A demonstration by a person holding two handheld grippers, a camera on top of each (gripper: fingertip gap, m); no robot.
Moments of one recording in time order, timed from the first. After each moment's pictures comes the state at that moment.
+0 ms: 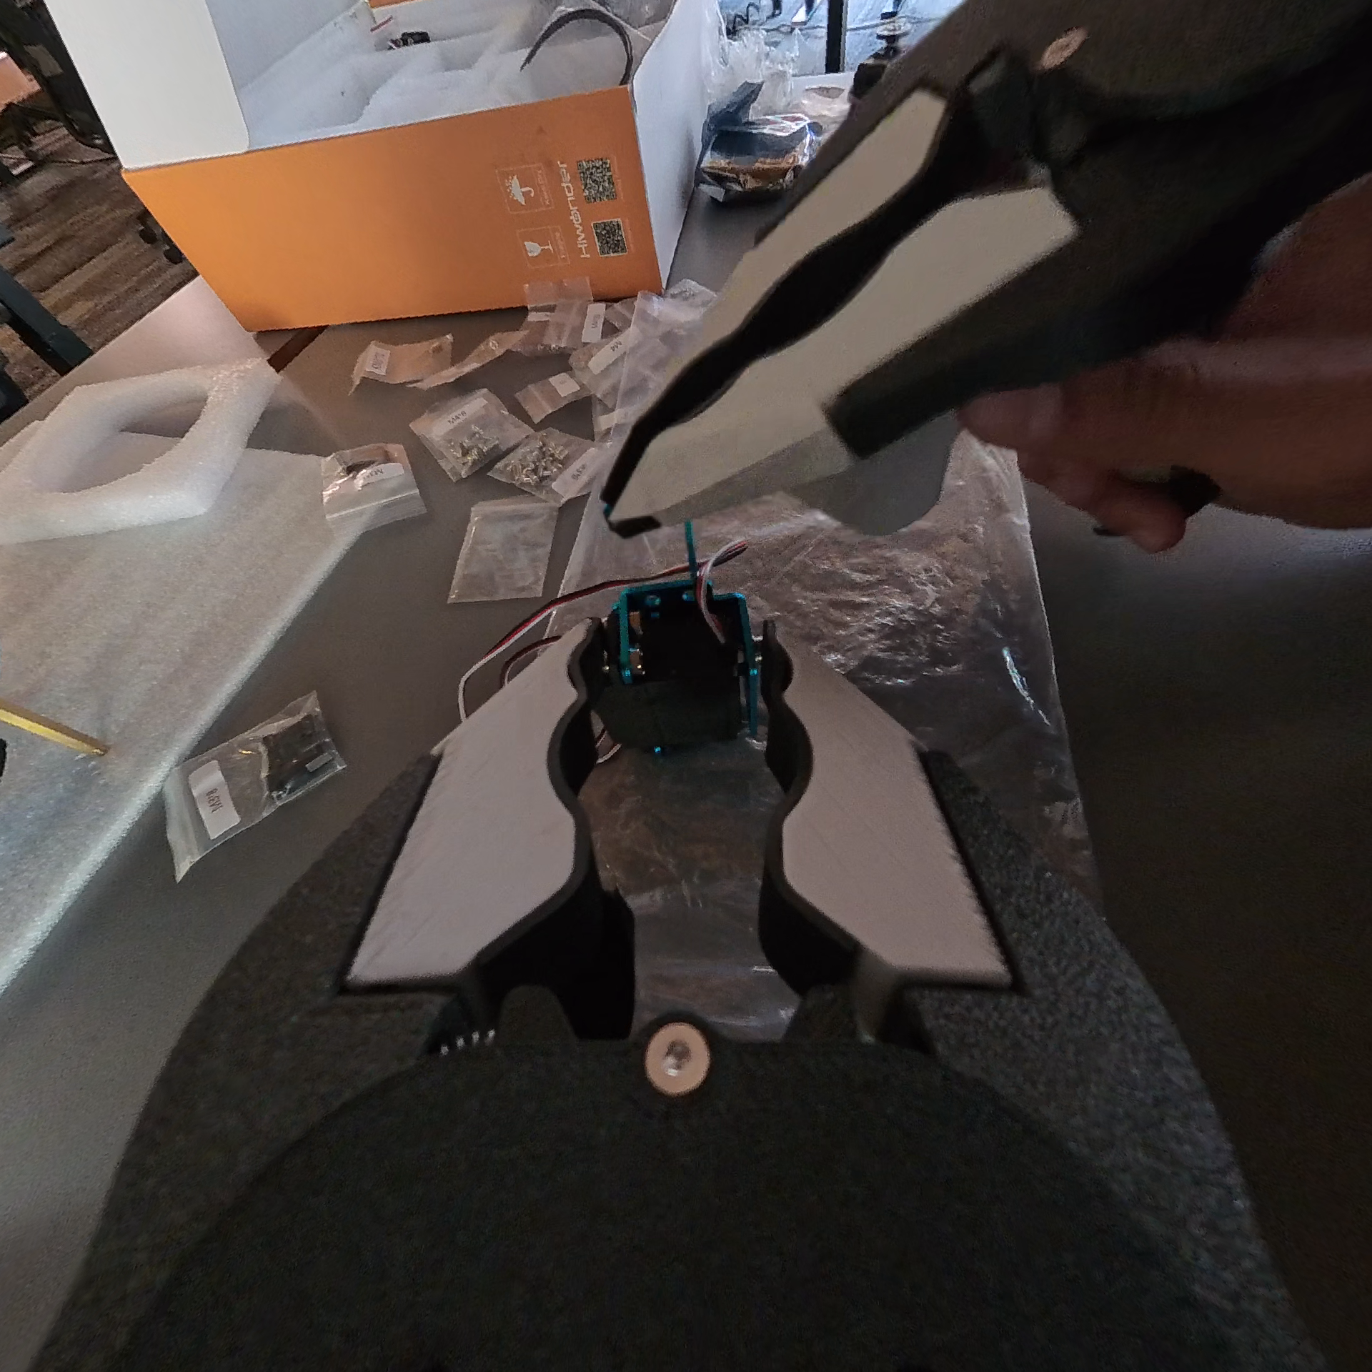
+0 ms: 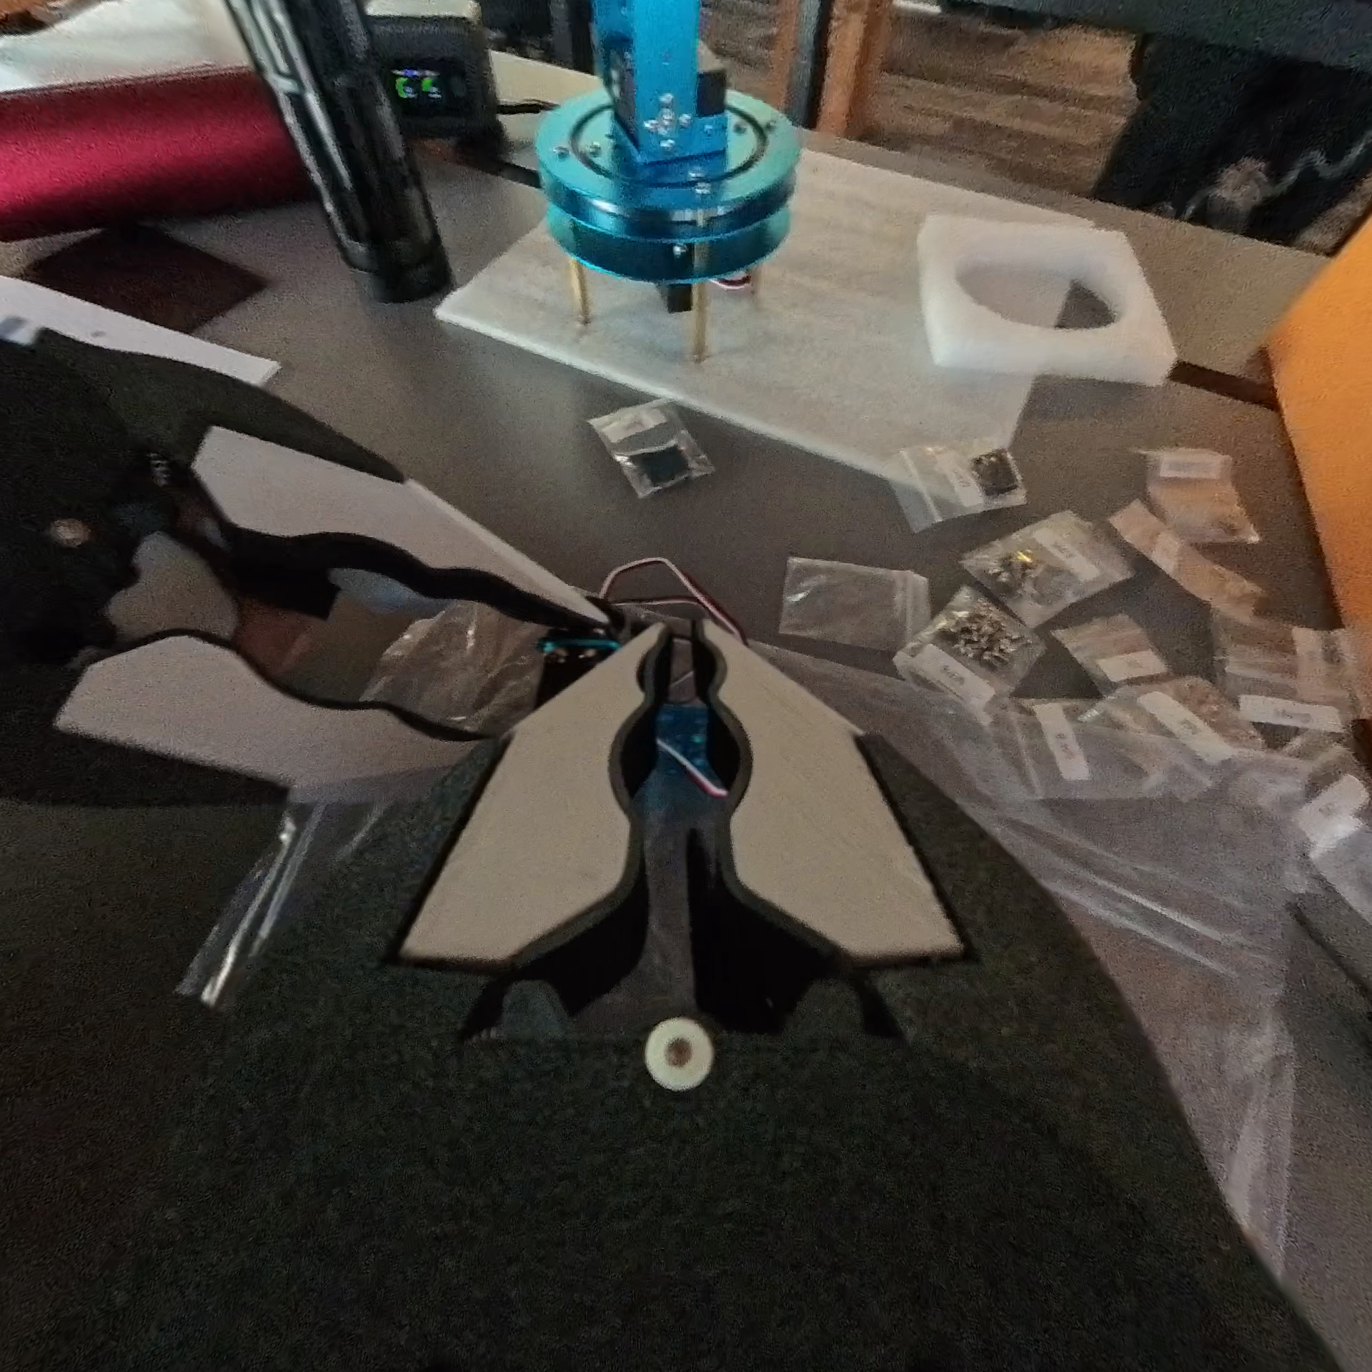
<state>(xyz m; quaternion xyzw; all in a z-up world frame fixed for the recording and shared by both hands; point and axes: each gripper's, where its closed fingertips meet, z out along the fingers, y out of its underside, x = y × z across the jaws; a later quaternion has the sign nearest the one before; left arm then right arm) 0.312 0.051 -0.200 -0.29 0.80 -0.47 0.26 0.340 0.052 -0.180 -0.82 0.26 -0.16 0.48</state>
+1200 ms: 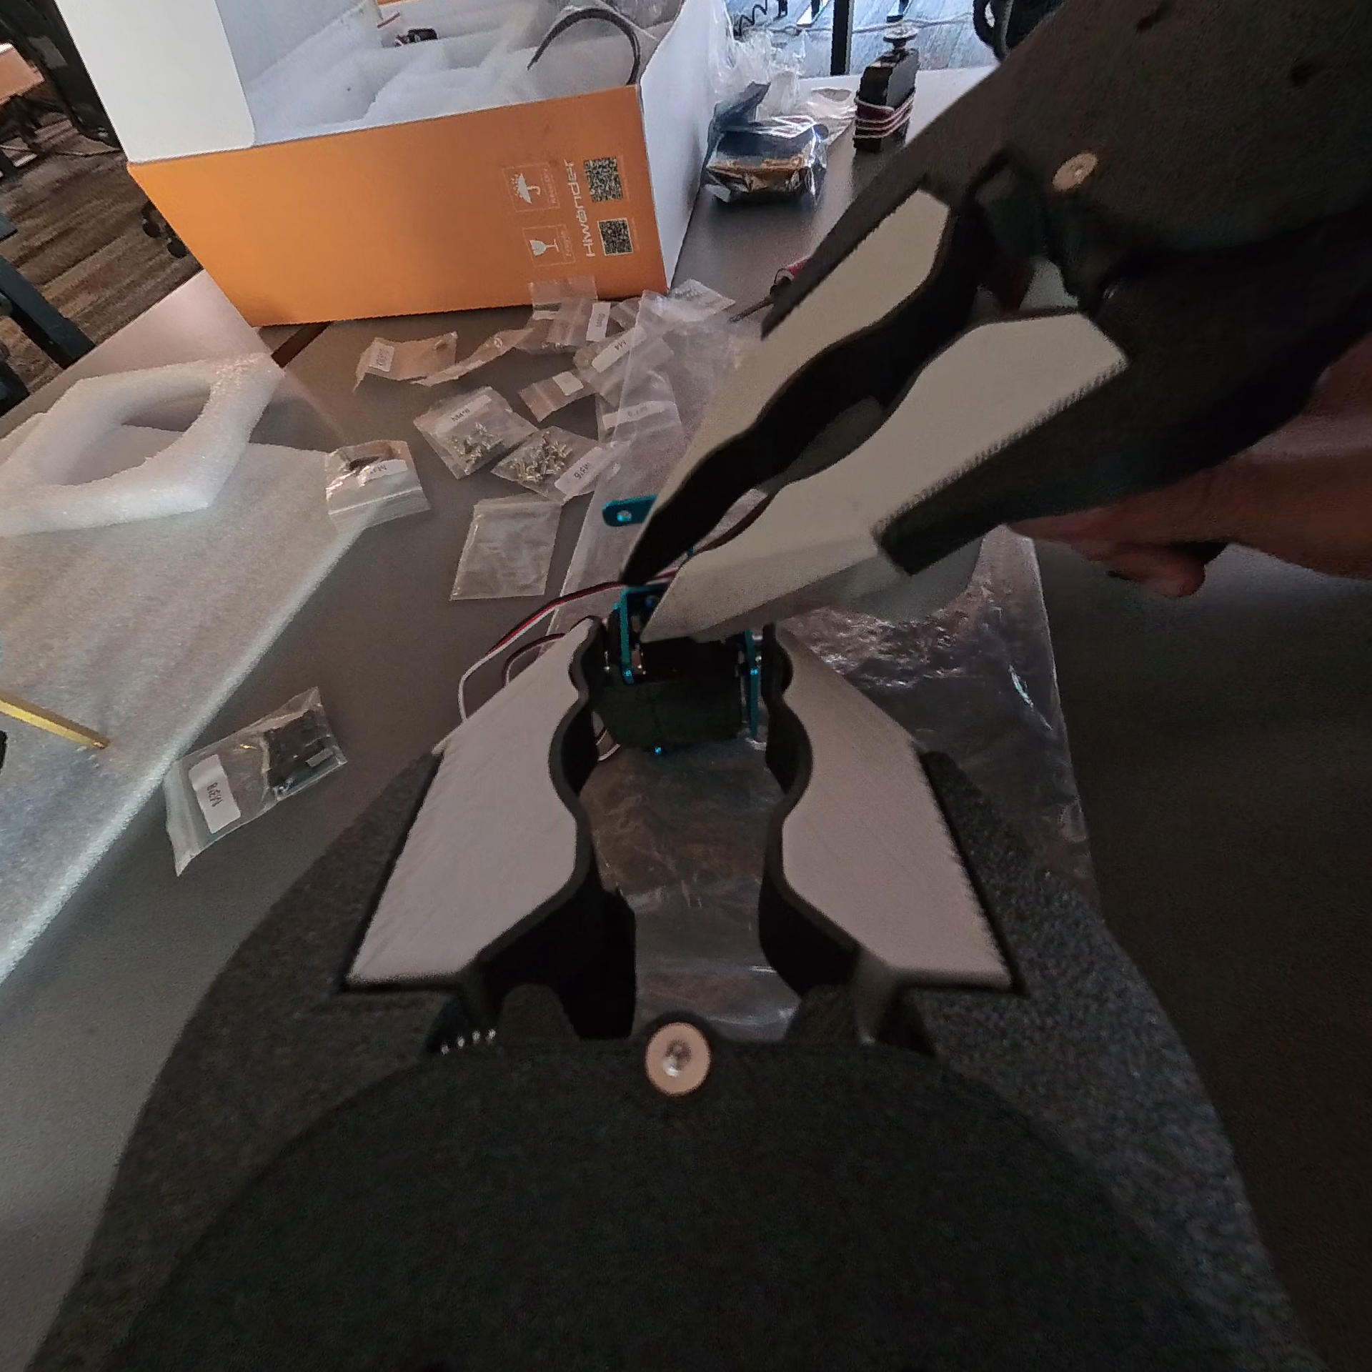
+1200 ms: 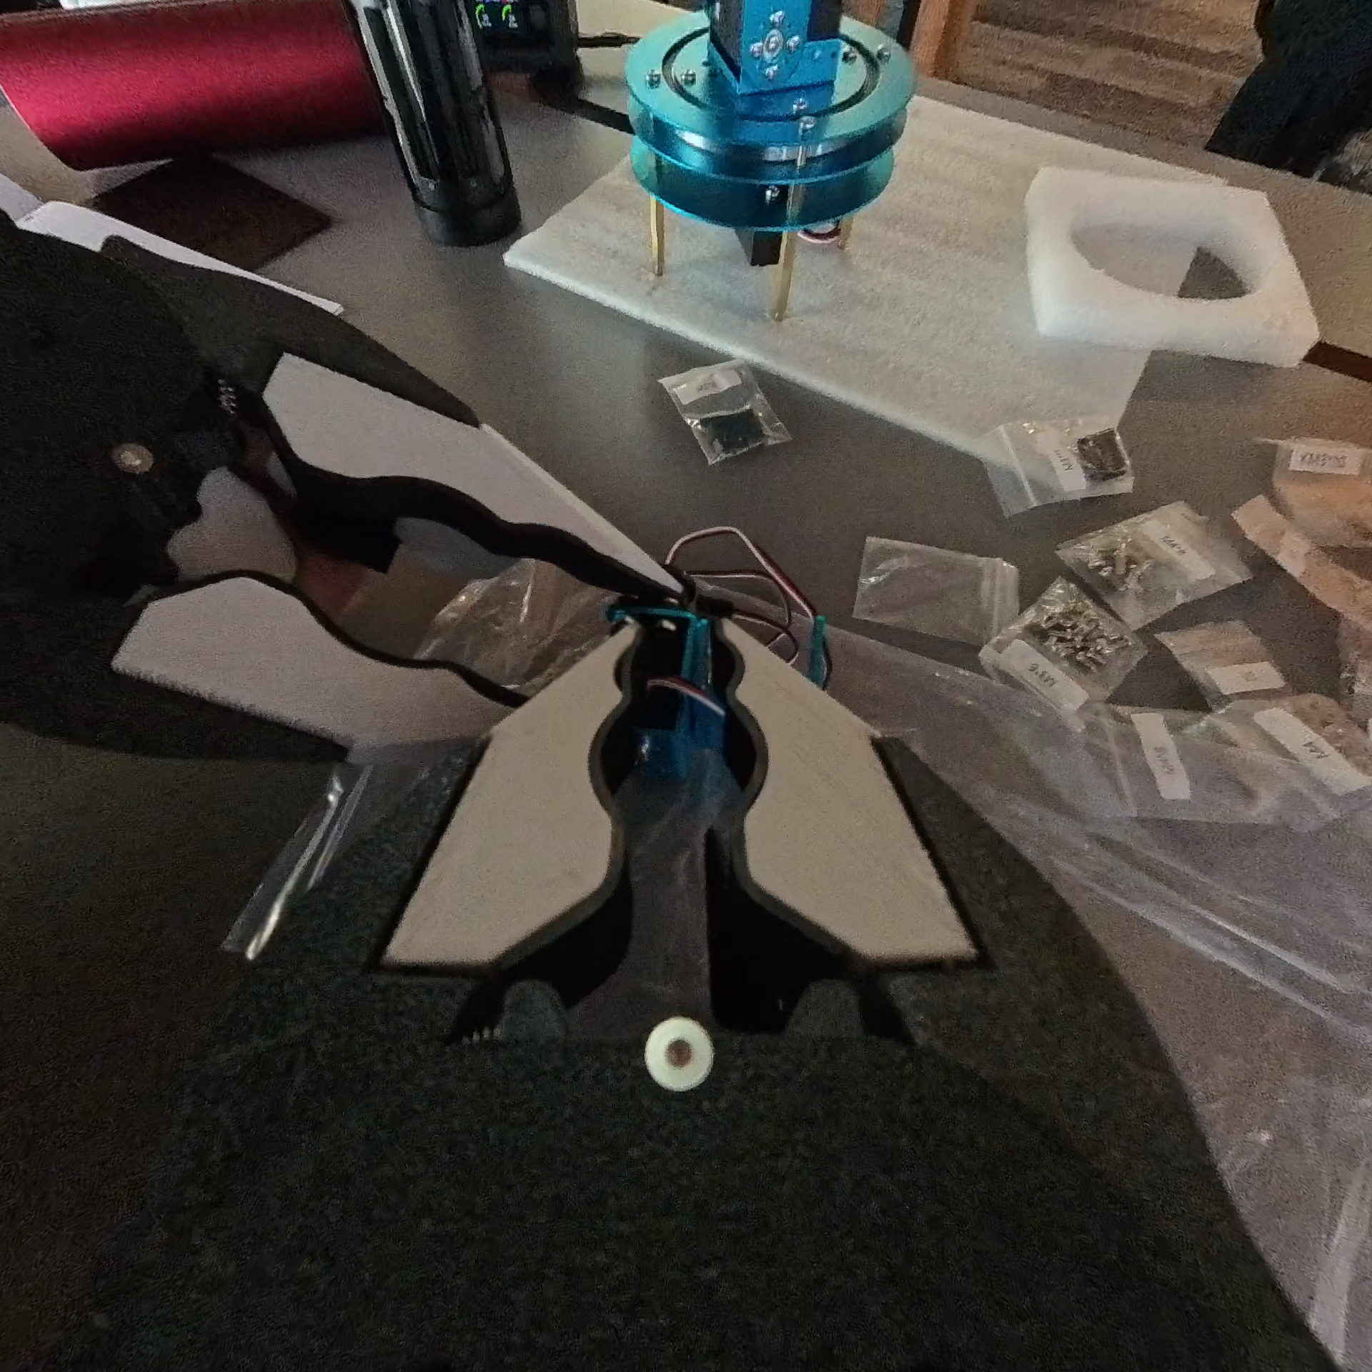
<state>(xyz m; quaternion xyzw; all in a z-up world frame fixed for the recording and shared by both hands) 0.312 0.052 -0.200 -0.30 0.79 -0.47 0.25 0.323 0.065 -0.194 -0.84 0.24 -0.13 0.47</state>
